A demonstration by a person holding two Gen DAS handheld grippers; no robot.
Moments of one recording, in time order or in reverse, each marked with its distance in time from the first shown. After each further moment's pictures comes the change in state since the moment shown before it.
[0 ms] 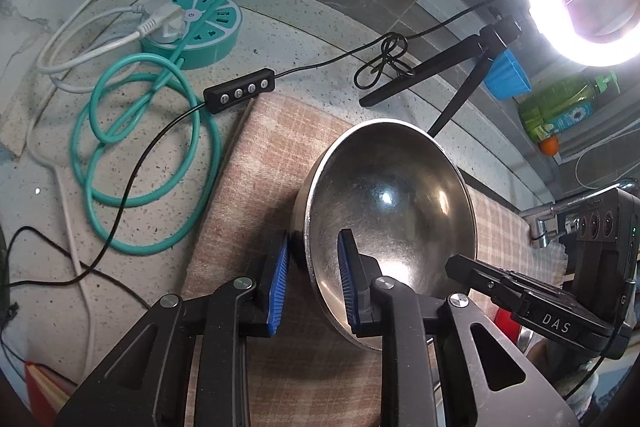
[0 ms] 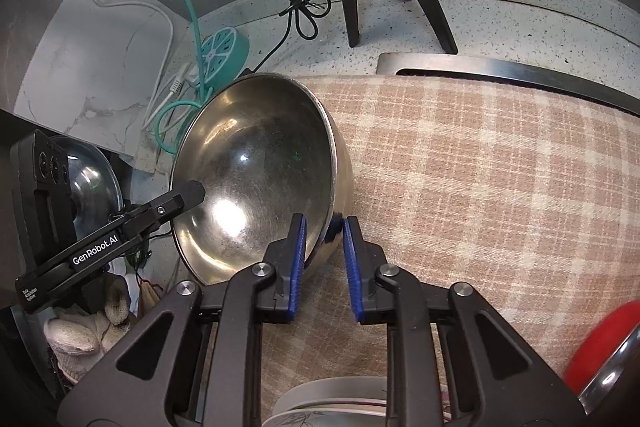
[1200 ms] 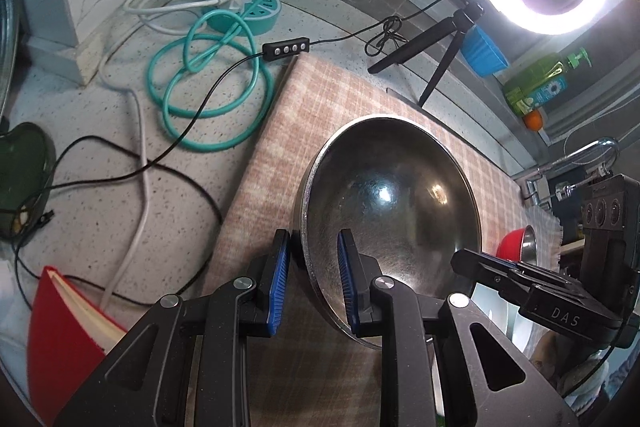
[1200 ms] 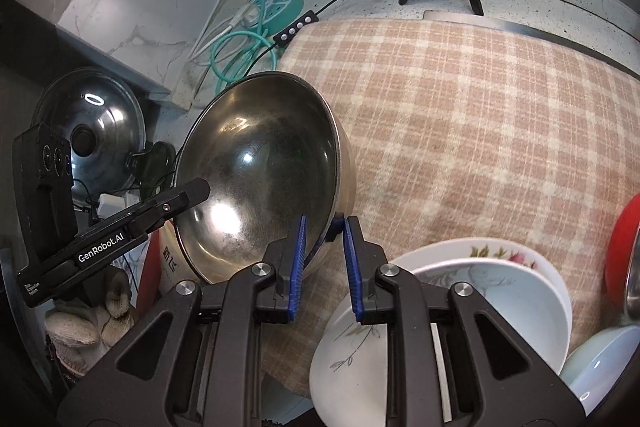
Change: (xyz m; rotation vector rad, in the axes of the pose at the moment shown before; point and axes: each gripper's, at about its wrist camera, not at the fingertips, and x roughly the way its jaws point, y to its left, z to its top) left arm -0.069 0.025 -0.093 0.001 -0.040 0.006; right arm -0.031 0.062 -0.099 -0.086 0.025 -0.004
